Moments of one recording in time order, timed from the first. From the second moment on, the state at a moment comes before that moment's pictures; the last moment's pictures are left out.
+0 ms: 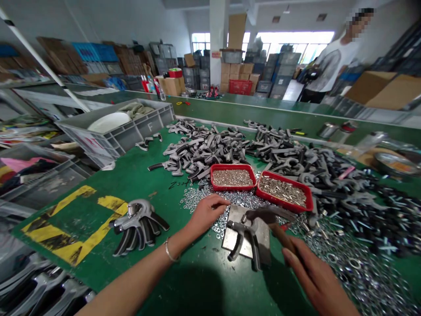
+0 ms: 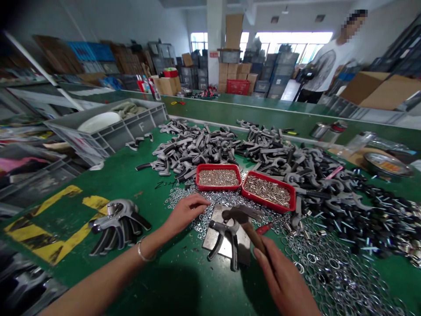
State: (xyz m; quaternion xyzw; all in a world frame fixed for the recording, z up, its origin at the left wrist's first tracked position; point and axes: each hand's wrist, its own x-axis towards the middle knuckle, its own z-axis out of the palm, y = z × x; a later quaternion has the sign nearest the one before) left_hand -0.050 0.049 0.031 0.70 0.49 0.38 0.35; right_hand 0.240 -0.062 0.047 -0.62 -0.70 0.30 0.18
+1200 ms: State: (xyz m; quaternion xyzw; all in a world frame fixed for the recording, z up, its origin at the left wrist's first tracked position) left_hand 0.029 0.084 0.018 0.89 0.43 0.04 0.16; right_hand 0.243 -0.105 -0.034 -0.61 -0.35 0.60 0.39
